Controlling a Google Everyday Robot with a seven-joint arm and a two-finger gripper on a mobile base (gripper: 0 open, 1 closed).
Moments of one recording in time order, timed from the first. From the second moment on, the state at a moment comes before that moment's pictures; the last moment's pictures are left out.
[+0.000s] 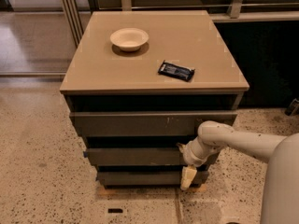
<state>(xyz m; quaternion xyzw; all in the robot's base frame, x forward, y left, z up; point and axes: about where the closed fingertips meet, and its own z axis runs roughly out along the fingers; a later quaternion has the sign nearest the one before) 0.542 -0.138 0.413 -0.69 0.69 0.16 0.15</state>
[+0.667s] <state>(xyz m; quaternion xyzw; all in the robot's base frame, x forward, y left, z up) 0.507 -0.142 0.426 -0.68 0.70 0.19 0.12</state>
